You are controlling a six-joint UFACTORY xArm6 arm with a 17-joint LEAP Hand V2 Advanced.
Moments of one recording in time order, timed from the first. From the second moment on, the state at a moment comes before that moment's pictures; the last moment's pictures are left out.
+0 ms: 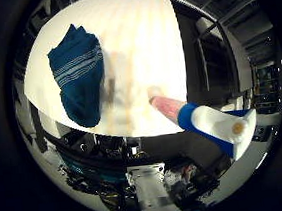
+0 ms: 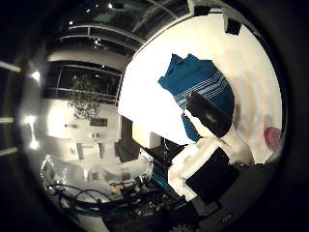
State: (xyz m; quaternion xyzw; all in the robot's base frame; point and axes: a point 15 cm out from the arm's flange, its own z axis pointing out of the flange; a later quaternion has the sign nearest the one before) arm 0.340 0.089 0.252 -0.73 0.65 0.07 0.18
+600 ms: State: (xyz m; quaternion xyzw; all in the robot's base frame) arm 0.305 0.047 0.275 -0.73 0.66 0.09 0.13
